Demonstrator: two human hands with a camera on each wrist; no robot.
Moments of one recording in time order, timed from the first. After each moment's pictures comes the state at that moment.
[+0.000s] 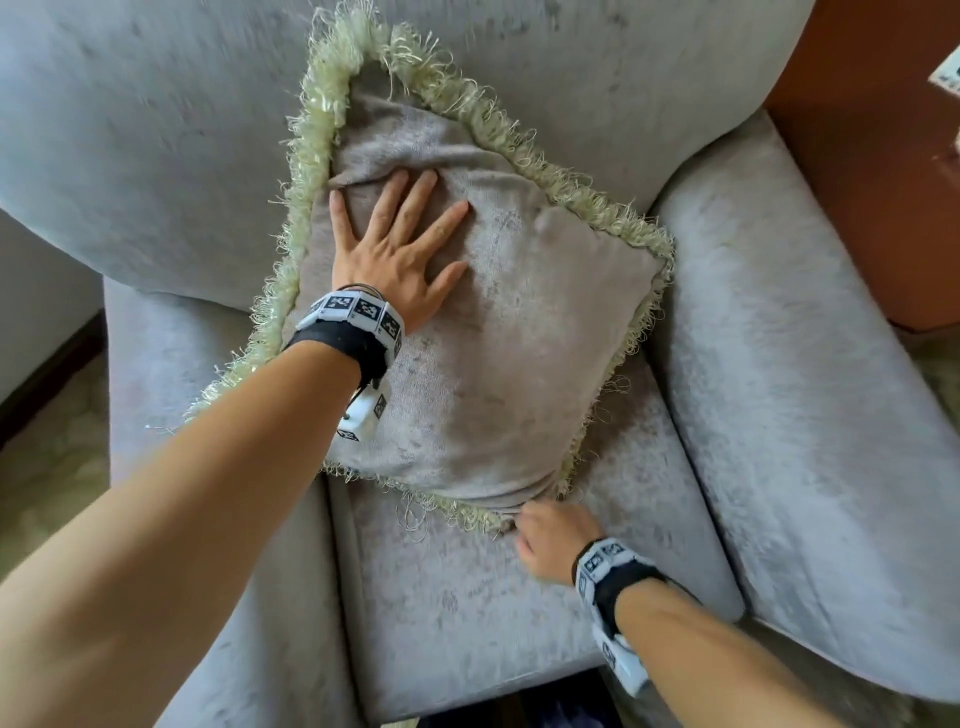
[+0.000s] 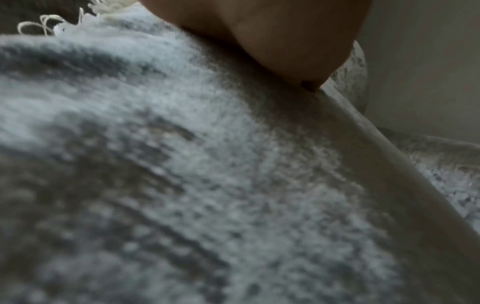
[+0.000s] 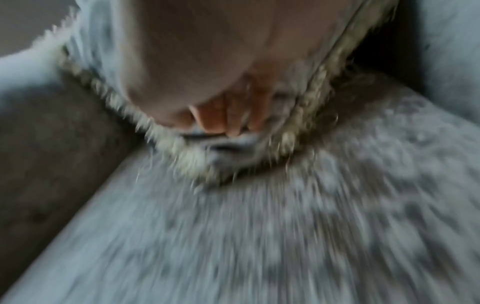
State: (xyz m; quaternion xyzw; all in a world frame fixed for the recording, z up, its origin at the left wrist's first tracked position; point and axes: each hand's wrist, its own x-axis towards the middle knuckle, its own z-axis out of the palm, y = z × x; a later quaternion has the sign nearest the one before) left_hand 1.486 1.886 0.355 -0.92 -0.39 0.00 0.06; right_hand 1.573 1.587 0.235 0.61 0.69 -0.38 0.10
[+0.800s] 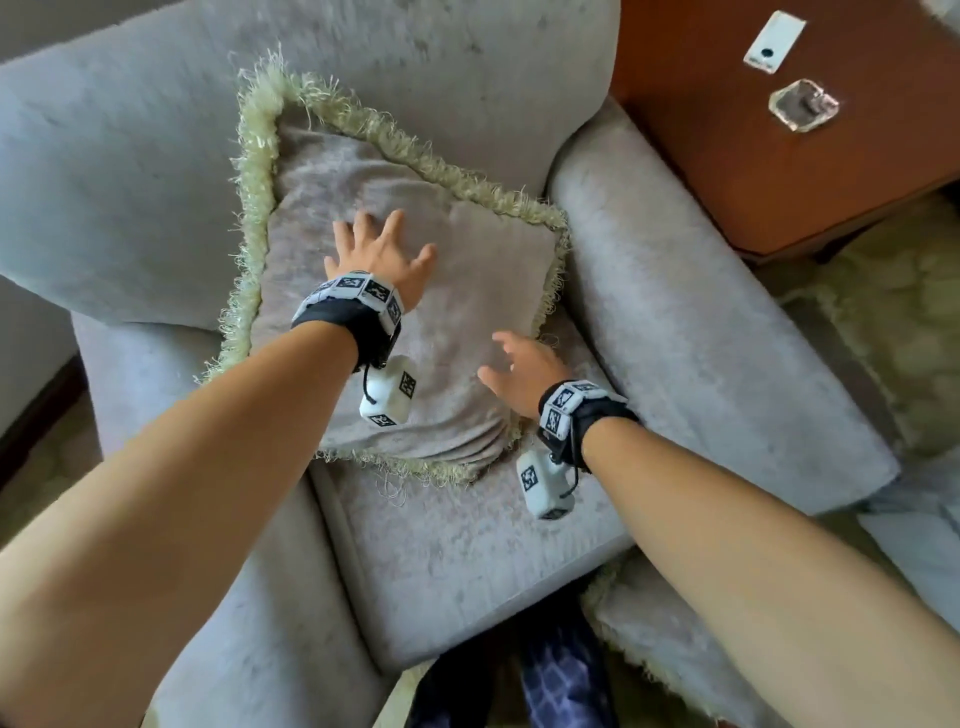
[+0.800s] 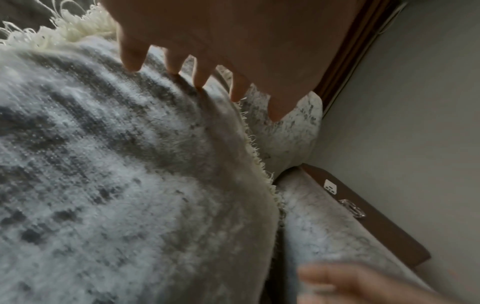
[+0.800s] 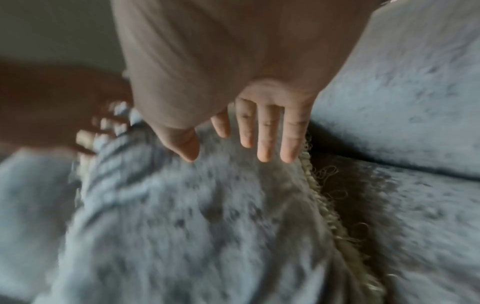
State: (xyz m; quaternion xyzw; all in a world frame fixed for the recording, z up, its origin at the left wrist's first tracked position) left_hand 1.525 1.813 0.416 -0.85 -0.51 0.05 -0.15; right_hand 1.621 1.624 0.352 0.81 0.39 -0.40 -0.19
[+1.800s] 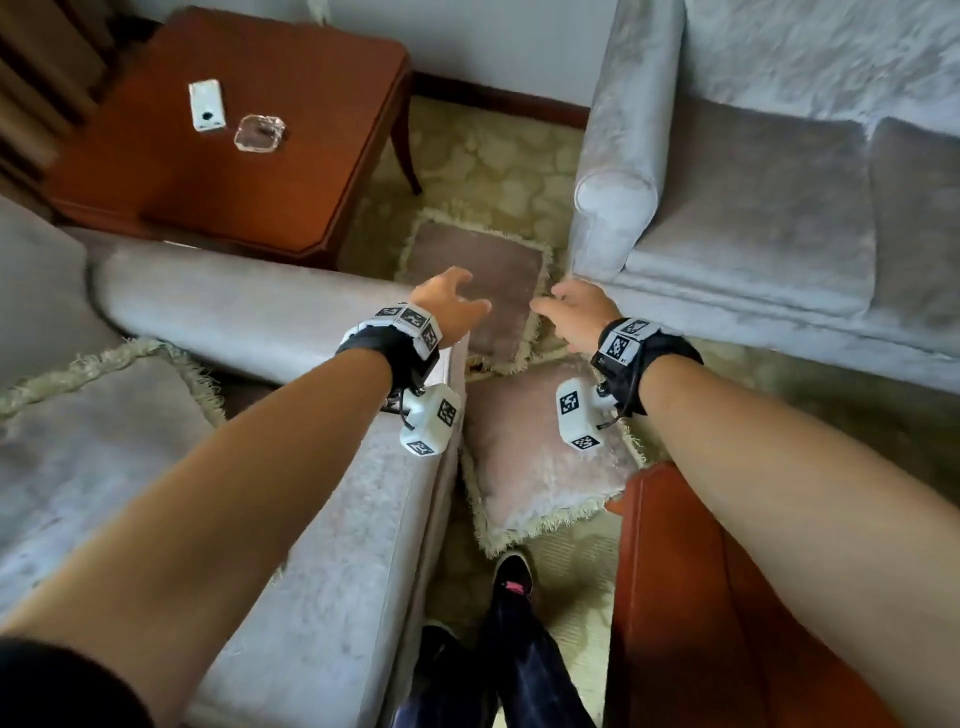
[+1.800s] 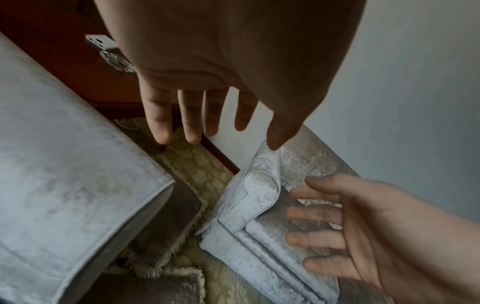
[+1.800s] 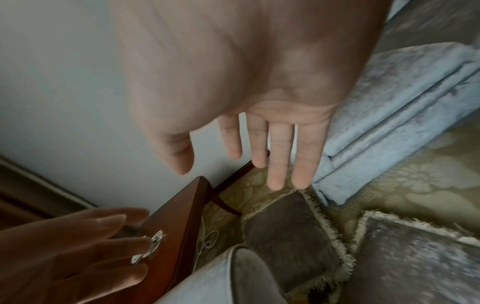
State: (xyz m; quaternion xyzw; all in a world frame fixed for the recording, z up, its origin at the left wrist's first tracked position) left_hand 1.746 1.337 0.492 -0.91 -0.06 0.23 -0.33; right_hand 1.742 1.140 0.465 0.87 -0.16 -0.20 -0.42
